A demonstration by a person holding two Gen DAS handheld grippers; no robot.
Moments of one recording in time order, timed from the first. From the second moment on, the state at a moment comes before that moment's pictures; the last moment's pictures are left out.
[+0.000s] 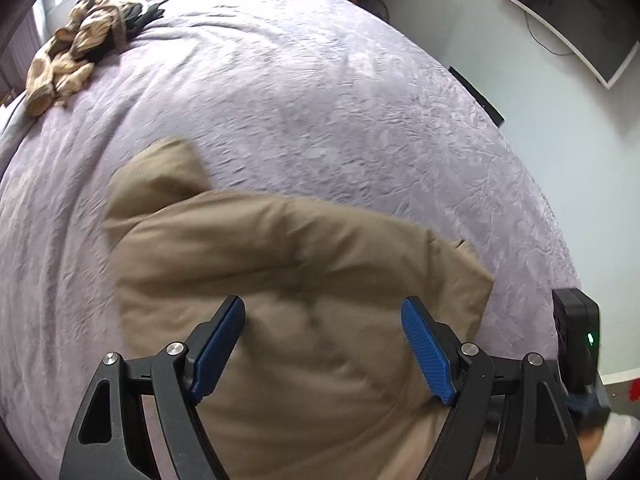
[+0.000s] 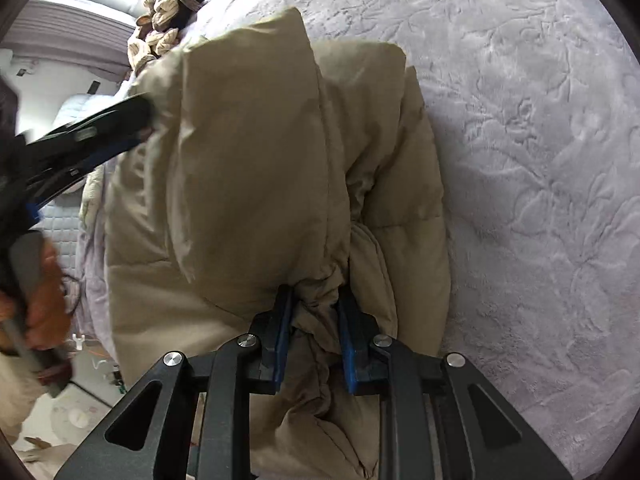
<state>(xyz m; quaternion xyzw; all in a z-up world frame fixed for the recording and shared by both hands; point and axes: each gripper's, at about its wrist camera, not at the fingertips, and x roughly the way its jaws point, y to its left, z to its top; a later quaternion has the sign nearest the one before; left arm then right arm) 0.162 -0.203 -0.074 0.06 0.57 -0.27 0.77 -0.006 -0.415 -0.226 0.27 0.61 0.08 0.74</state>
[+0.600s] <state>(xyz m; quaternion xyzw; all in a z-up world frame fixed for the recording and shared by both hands) 0.141 -0.146 -0.076 0.05 0.60 -0.21 0.77 -0.022 -0.416 -0.179 0.30 0.59 0.07 0.74</state>
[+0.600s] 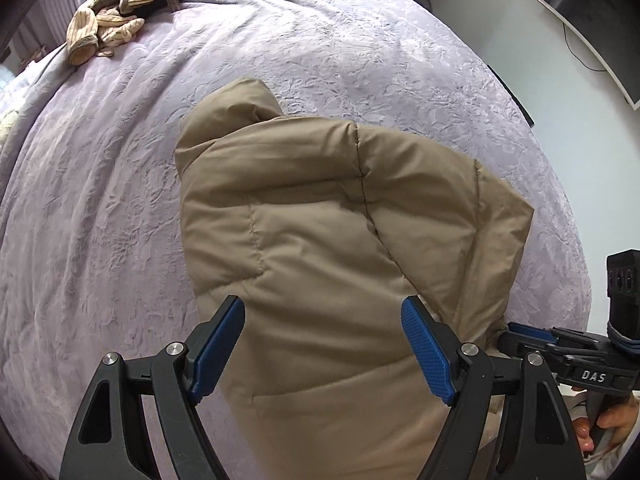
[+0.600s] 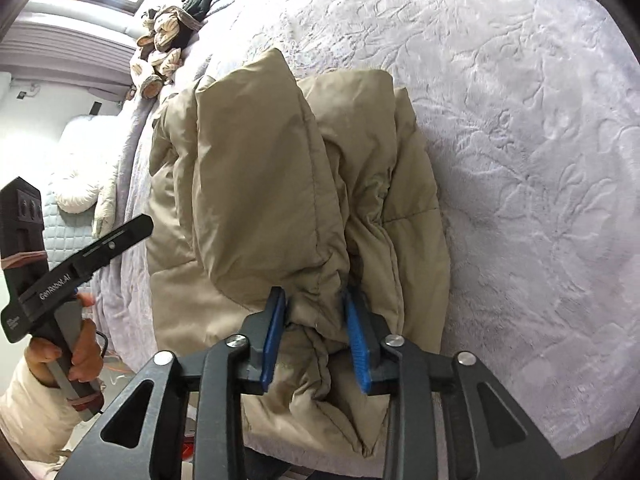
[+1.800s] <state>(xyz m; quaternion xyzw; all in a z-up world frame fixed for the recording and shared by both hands) 0.180 -0.054 -0.197 -0.23 0.68 -0.34 0.60 0.028 -0.441 -0.245 0.30 0.65 0.13 0.69</state>
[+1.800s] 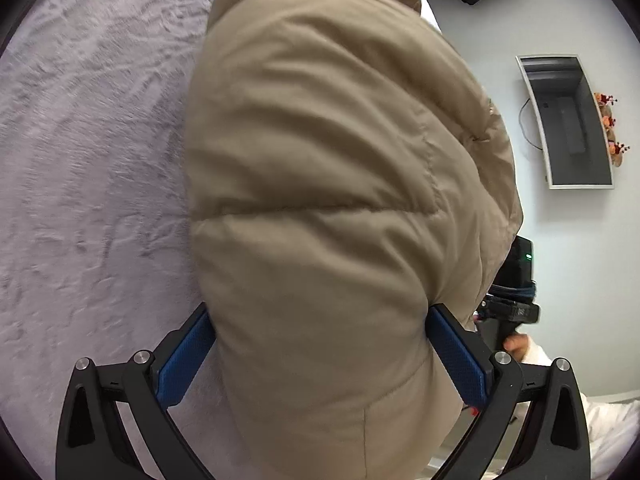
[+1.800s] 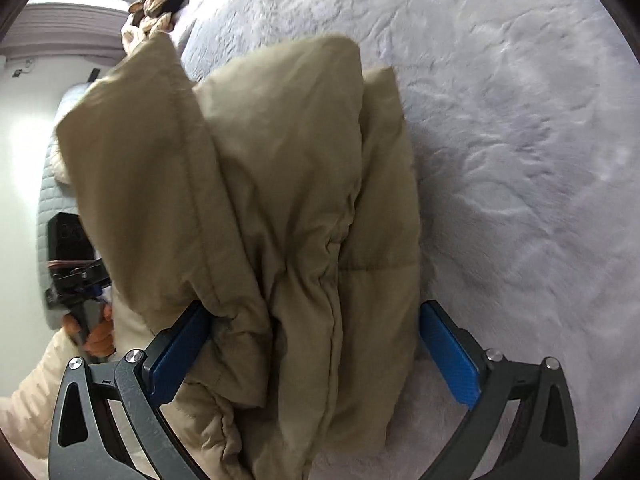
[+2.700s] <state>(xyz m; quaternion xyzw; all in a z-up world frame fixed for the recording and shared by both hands) 0.215 -0.046 -0.113 -0.22 0.60 -0.34 0.69 0.072 -0.366 -0.219 0.38 0.57 0.22 0.70</state>
